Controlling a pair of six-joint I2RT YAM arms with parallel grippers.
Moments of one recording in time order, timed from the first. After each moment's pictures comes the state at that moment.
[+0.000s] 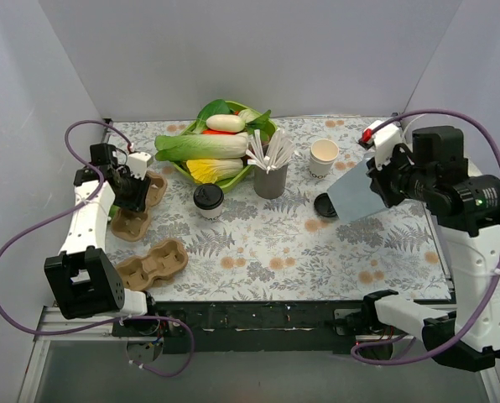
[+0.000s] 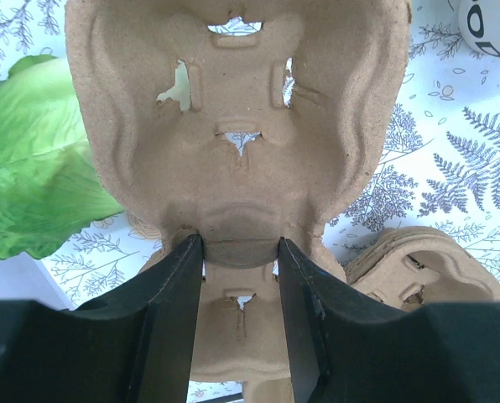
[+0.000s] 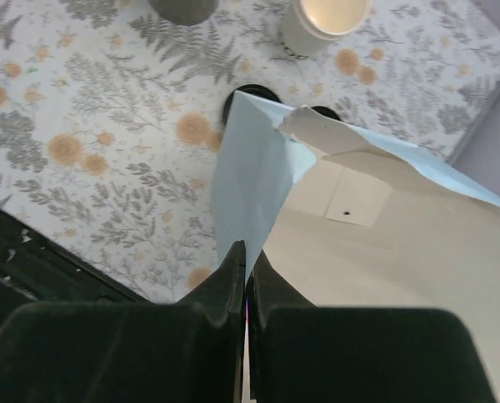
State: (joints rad) left arm 0.19 1.38 1.17 -0.89 0.22 0.51; right arm 0.29 1.10 1.79 -1.39 -0.11 -0.42
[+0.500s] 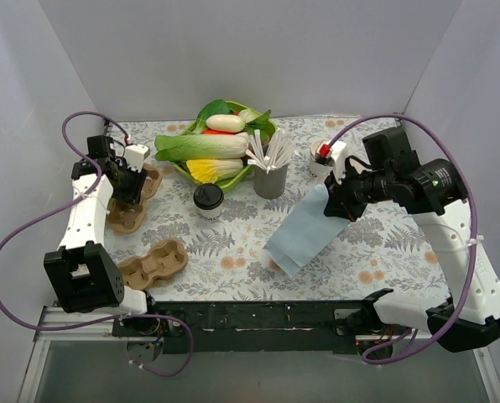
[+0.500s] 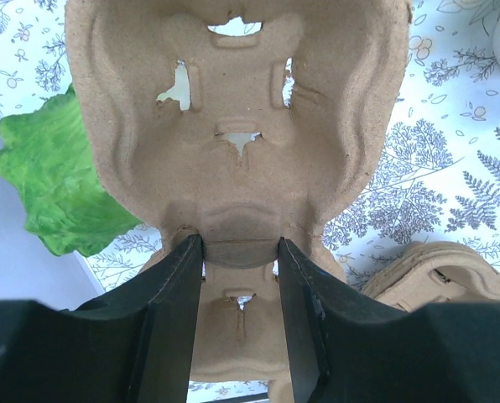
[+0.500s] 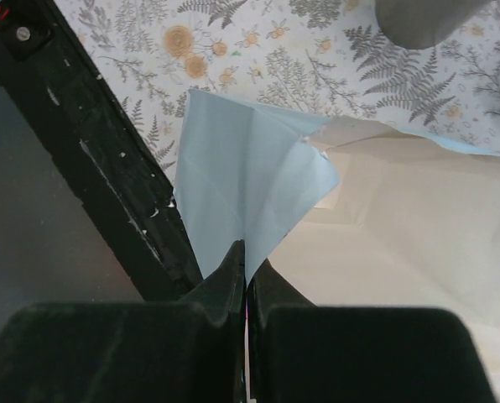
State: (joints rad) left arm 0.19 1.41 1.25 -0.90 0.16 0.53; right arm 0.49 1.19 1.69 -1.39 -0.44 -0.34
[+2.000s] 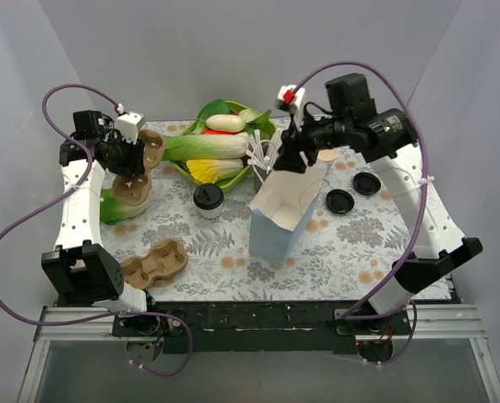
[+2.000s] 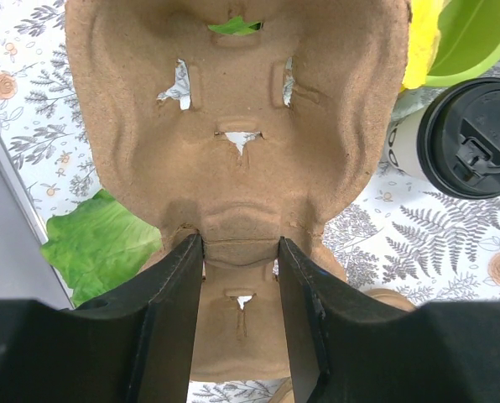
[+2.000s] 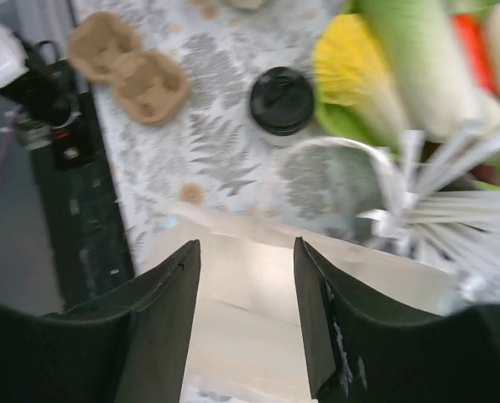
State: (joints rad) left arm 0.18 1.48 1.53 -0.93 0.35 0.46; right arm 0.62 1.59 2.06 -1.18 -0.67 -0.33
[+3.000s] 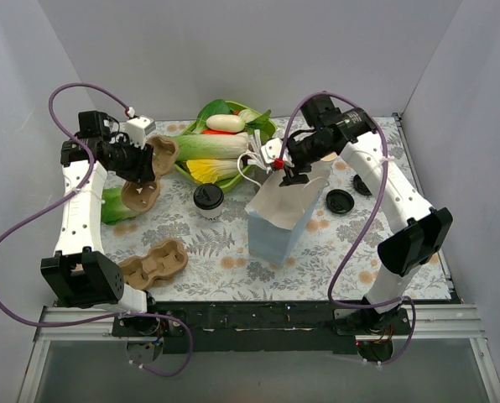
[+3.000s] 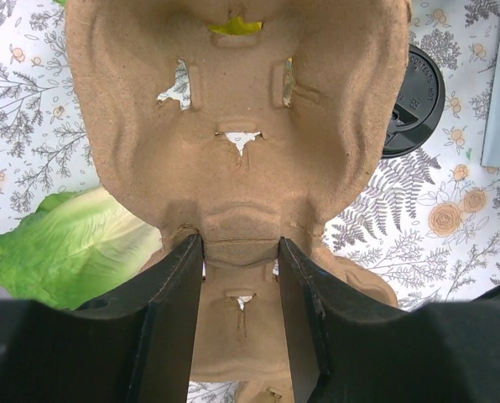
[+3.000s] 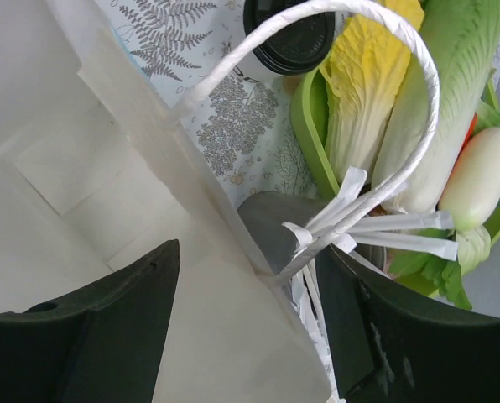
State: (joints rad) left arm 0.14 1.45 1.57 -1.07 0.46 0.51; right arm 0.51 1.74 1.96 -1.29 -0.72 -1.41
